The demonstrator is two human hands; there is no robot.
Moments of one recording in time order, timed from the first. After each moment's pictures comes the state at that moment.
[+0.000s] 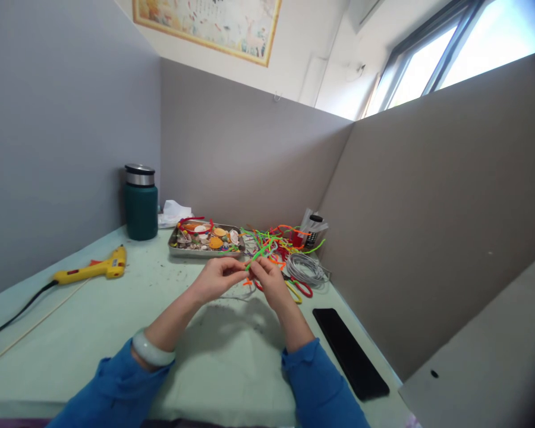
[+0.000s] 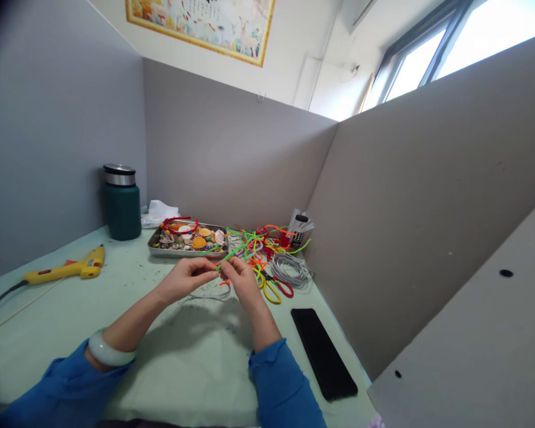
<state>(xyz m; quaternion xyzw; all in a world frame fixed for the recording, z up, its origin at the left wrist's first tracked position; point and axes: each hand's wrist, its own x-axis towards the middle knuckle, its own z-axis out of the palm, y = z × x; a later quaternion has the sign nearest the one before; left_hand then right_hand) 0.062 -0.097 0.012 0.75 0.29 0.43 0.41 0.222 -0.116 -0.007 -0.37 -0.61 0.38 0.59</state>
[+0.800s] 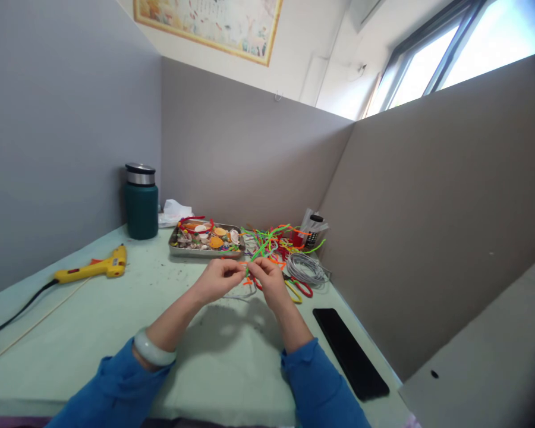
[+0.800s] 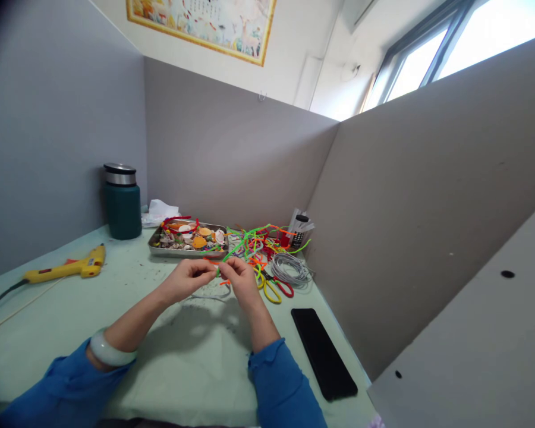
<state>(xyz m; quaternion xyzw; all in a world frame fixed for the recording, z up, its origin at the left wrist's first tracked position) 0.062 -0.094 0.008 0.77 0.28 0.41 0.41 0.217 -0.115 -0.008 -0.38 -0.59 0.36 0.61</state>
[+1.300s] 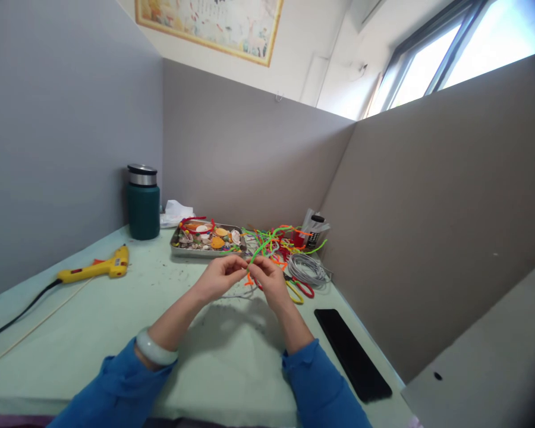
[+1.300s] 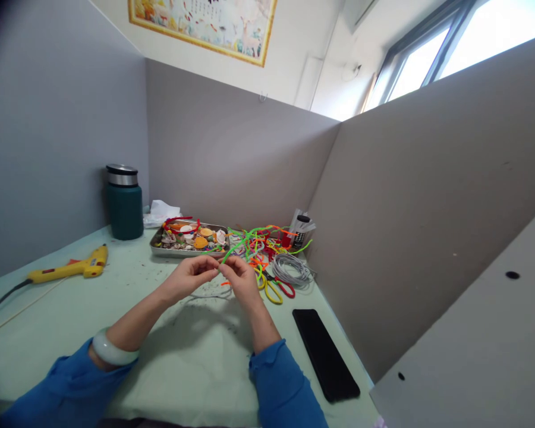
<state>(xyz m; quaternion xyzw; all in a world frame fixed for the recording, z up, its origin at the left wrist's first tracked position) 0.065 -0.092 0.007 0.72 0.27 0.43 0.47 0.213 -0.117 -0.007 -0.35 -0.59 0.37 0.62</state>
